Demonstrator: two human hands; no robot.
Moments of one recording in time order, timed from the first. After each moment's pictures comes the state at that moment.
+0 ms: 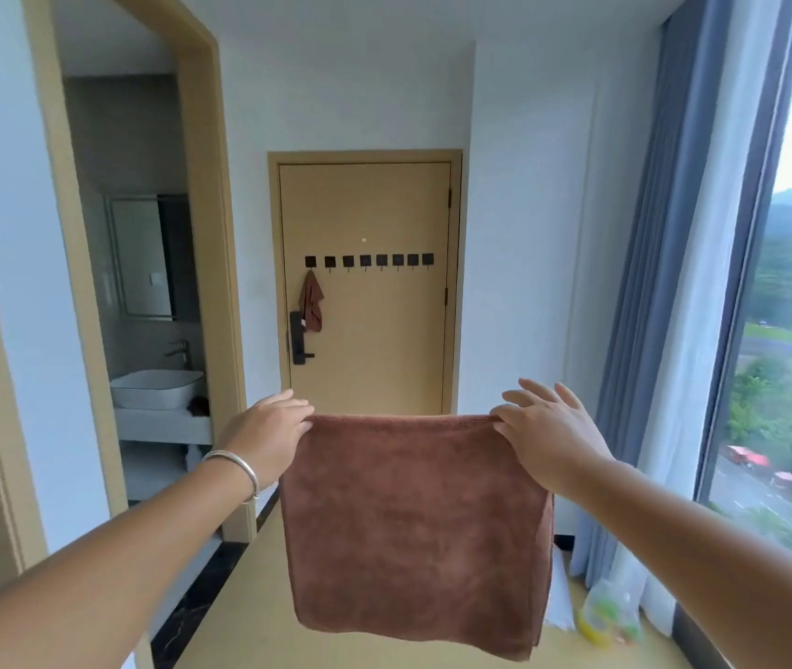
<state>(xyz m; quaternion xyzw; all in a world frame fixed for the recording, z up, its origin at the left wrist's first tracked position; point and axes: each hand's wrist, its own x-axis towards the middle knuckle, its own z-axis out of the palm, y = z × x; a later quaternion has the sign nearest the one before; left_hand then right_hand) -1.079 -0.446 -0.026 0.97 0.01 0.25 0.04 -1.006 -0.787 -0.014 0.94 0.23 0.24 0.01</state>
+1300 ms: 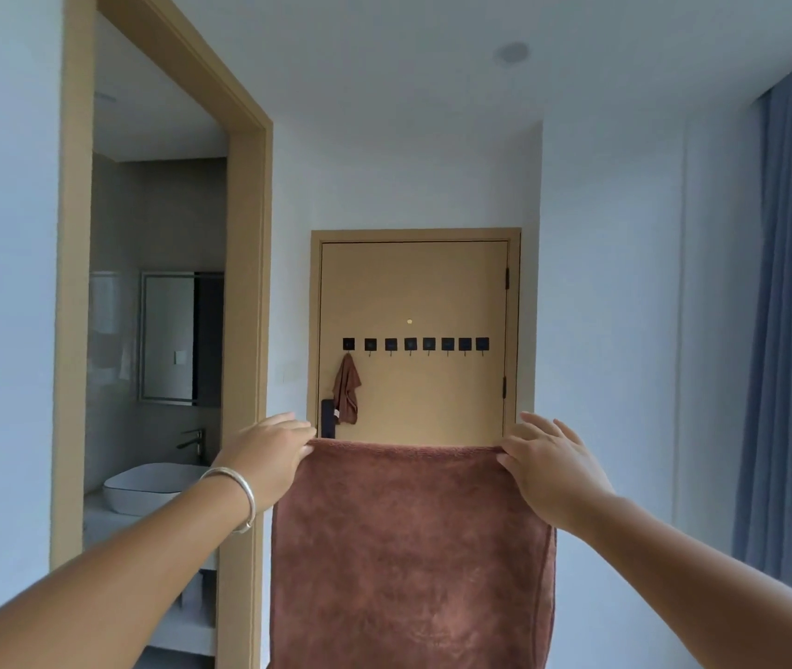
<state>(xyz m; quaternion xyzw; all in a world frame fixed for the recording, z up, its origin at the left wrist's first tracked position) -0.828 -0.217 0.060 0.95 0.02 0.32 -0.03 -0.719 -0.550 0.054 0.91 0.28 0.32 -0.04</state>
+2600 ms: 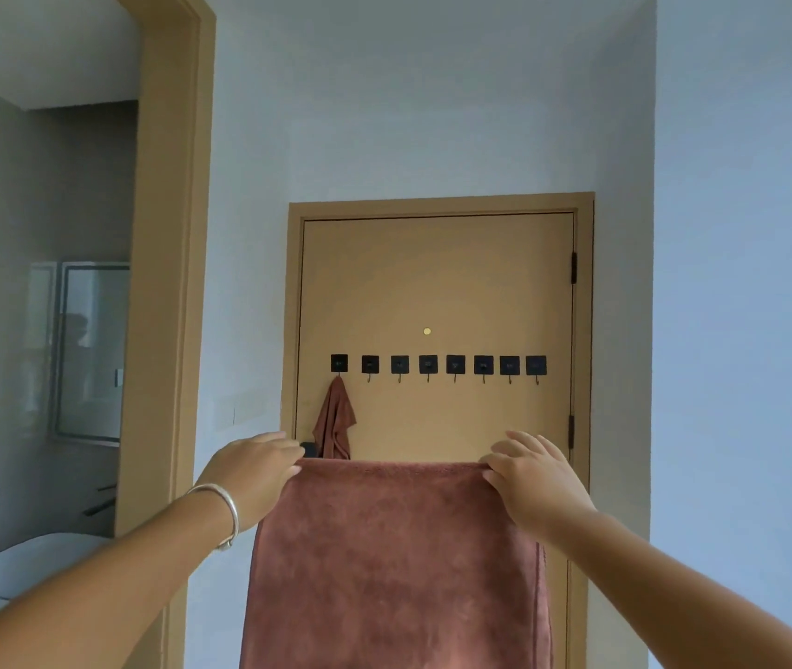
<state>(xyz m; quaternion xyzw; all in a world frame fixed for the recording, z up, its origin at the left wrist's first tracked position) -0.252 0.016 0.046 0.94 0.02 0.33 -0.11 -0.138 -0.329 0.048 0.90 0.30 0.30 -0.03</state>
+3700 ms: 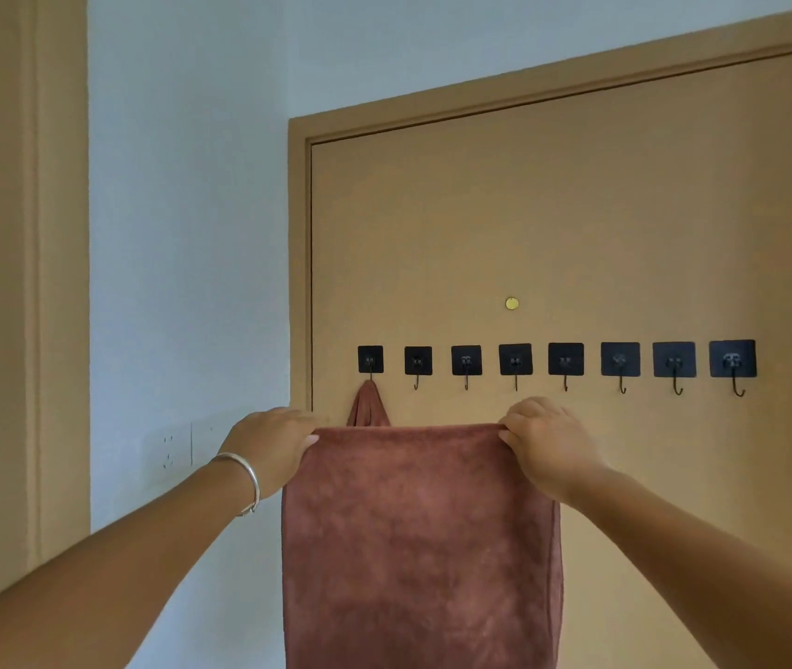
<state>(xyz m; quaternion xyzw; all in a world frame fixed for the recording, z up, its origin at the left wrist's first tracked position) 0.173 0.223 0.062 0.93 0.07 0.34 -0.10 0.343 -0.093 0.059 0.87 0.36 0.34 -0.07</state>
